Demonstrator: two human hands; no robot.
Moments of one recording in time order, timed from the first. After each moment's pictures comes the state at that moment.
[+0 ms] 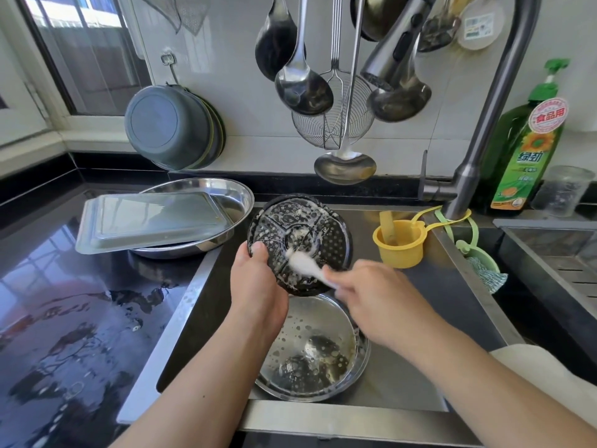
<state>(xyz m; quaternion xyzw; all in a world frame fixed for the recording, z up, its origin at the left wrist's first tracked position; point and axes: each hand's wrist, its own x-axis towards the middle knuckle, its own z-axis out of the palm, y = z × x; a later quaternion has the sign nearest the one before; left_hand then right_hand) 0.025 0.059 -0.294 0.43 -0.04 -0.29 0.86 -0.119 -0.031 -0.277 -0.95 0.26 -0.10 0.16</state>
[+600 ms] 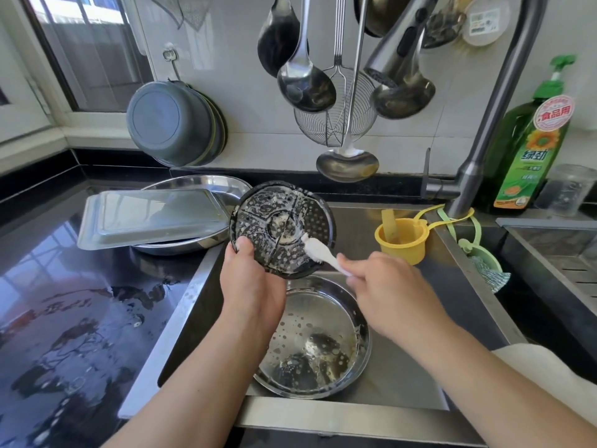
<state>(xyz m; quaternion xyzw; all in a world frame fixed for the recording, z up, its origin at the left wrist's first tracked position) 0.035 0.060 -0.296 0.30 0.02 -0.27 0.91 -0.121 -0.038 -0.278 -0.93 0.31 -0.13 0.12</state>
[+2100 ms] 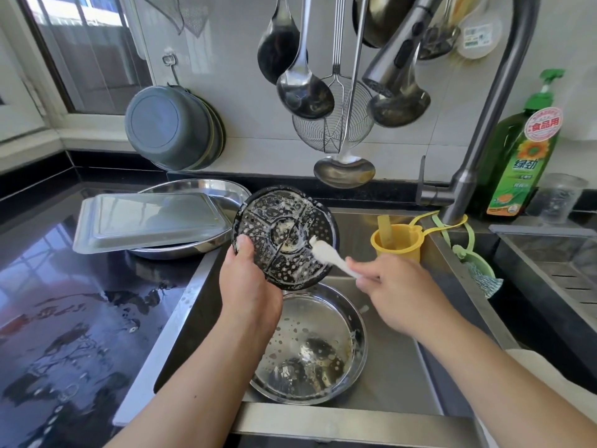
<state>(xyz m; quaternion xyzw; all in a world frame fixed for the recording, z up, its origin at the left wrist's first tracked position) 0.029 0.064 -0.286 0.33 0.00 -0.28 0.90 -0.127 -0.061 -0.275 -0.92 0.33 -0.13 0.19</state>
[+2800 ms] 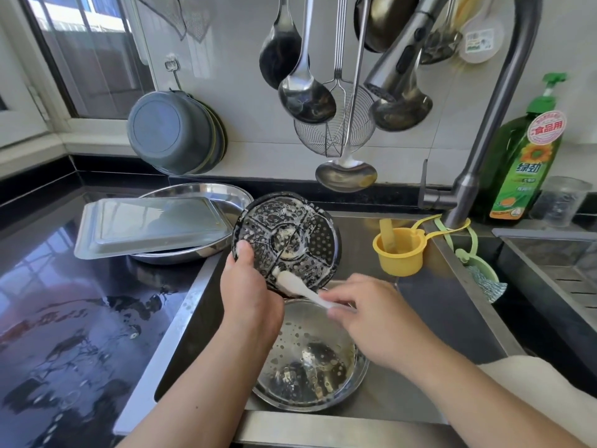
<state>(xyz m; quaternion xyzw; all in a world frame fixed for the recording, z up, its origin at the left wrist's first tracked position) 0.031 0.062 -0.288 0.35 0.02 -0.26 0.90 -0.118 -0.024 -0.283 -0.92 0.27 -0.13 0.26</state>
